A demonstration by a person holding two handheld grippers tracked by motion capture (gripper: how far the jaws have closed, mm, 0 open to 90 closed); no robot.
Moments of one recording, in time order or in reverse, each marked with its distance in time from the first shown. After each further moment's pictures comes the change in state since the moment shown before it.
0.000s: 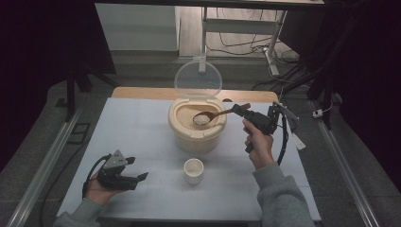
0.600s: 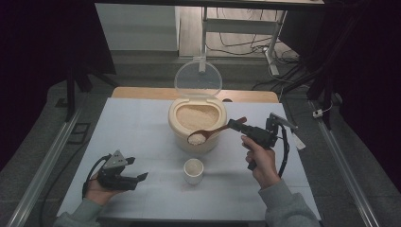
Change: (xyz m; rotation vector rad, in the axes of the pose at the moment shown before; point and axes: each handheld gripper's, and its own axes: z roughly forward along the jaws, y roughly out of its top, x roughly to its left) left arm 0.000 -0.001 0.001 0.006 0.001 -0.002; right arm 0.013 -0.035 -0.020 0.130 0.053 -0.010
